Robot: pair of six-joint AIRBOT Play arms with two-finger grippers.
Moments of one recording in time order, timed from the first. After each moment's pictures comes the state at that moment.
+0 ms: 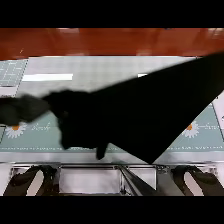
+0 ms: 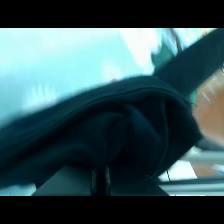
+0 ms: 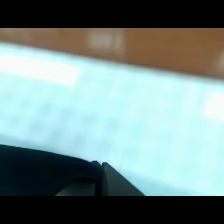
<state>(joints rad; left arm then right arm) 0.17 -0.62 0.85 0.46 -1.54 -1.20 -0.14 -0.72 1.63 -1.10 1.55 1.43</state>
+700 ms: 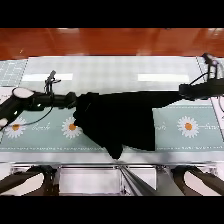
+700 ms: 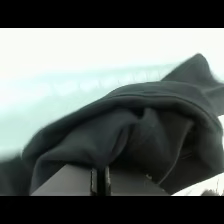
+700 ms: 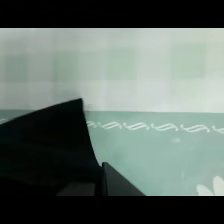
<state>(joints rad) -0.01 -1.27 0.78 0.54 -0.94 -1.12 -0.17 -1.14 1.02 -1.21 1.12 1.43</state>
